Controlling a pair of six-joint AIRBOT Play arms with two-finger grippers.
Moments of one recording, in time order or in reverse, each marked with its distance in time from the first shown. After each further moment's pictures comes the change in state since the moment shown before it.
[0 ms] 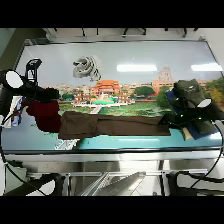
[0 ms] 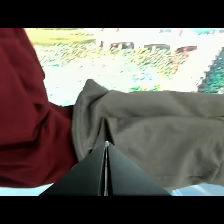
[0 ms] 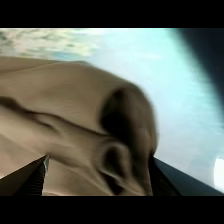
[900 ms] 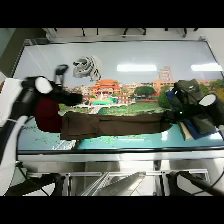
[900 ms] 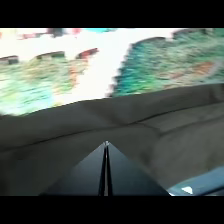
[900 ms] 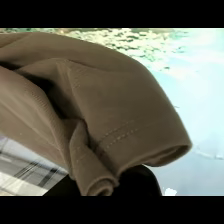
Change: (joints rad) left arm -0.253 -0.094 -0.081 -0.163 0.173 -0.042; right arm 0.109 0.246 0.028 -0.024 0.053 0.059
